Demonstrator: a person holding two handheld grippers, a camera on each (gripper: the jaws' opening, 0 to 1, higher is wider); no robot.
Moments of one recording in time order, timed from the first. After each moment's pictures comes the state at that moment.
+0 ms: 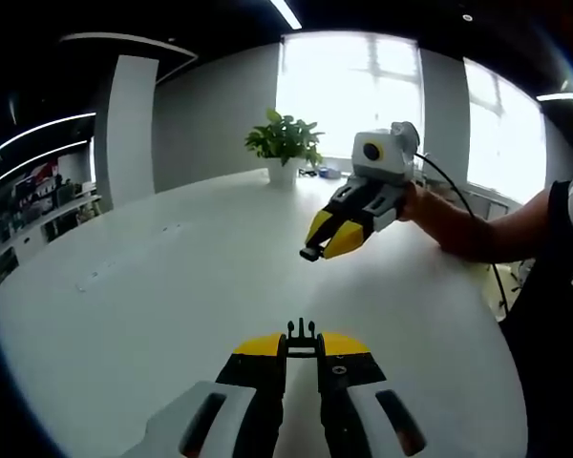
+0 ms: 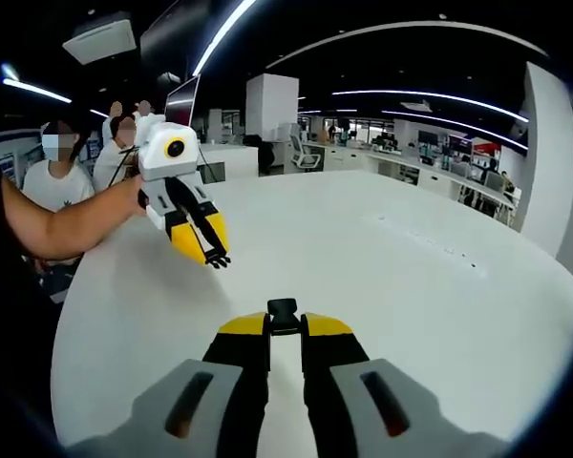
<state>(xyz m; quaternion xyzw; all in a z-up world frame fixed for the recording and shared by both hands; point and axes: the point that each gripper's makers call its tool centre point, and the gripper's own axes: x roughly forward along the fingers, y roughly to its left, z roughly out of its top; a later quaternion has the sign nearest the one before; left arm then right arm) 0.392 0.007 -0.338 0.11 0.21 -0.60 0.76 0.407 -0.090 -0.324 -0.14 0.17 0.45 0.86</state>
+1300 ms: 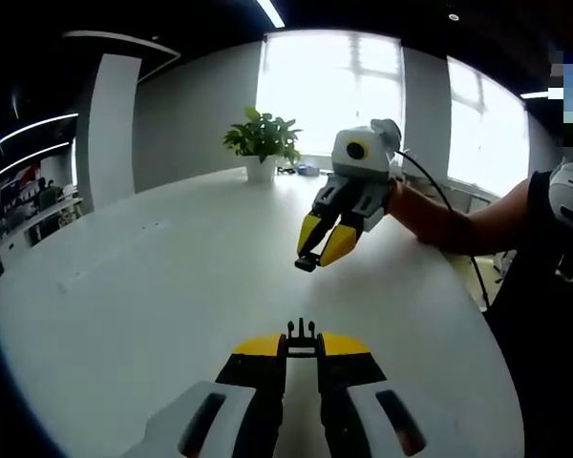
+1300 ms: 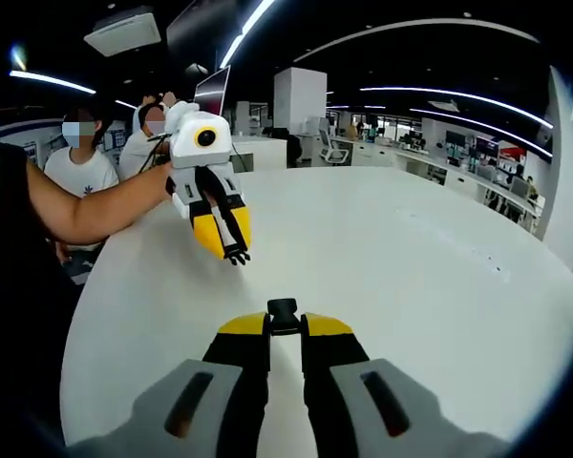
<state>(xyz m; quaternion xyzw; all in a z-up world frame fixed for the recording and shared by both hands) 0.369 0.005 -0.346 0.11 0.21 -0.64 0.73 0.382 -0.079 -0.335 -0.15 0.18 0.51 0.83</state>
